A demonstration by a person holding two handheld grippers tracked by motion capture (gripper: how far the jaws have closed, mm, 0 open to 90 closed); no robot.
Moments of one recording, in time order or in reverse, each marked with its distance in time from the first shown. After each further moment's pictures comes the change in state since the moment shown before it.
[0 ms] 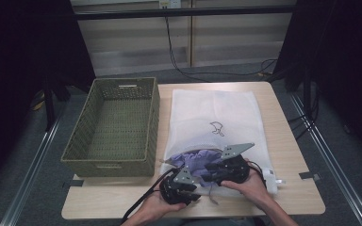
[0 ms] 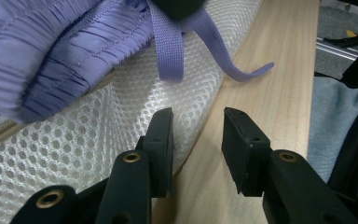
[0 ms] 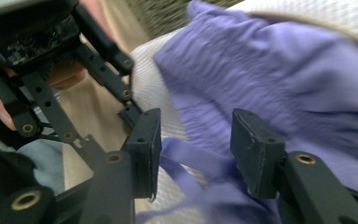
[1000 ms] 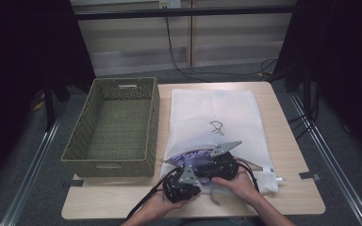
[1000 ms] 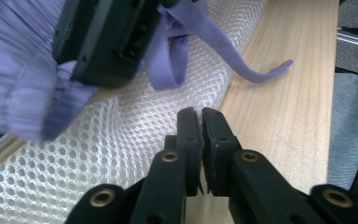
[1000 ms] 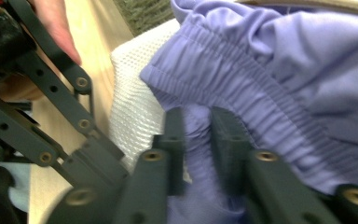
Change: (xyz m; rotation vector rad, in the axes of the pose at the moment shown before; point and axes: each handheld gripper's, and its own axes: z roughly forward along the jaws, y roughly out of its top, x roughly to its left) left arm -0.001 0.007 0.006 0.018 0.045 0.029; right arm -0.013 0.001 0.033 0.026 0.005 0.042
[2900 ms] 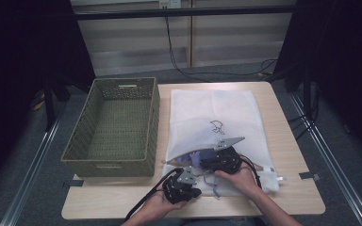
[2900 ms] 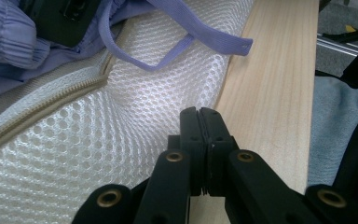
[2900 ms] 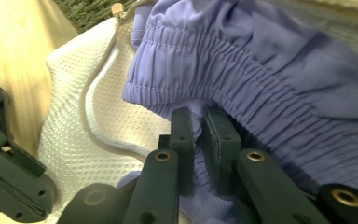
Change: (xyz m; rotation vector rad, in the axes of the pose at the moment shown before) left arm 0.000 -0.001 -0.001 0.012 -0.053 -0.012; right arm -0.022 -0.002 -0.002 0.020 -0.115 0.042
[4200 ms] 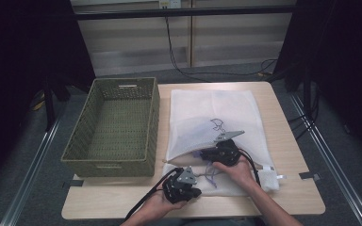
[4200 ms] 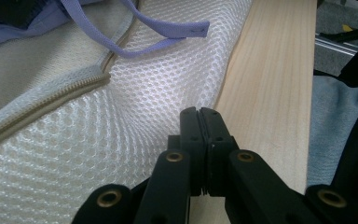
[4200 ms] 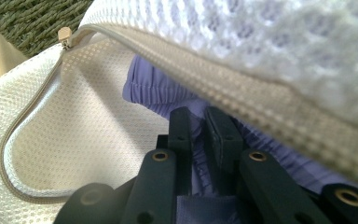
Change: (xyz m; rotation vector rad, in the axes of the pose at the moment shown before) left arm 0.001 -0.001 0.002 -0.035 -0.012 -0.002; right arm -0.021 0.009 0.009 -0.044 -0.078 0.049
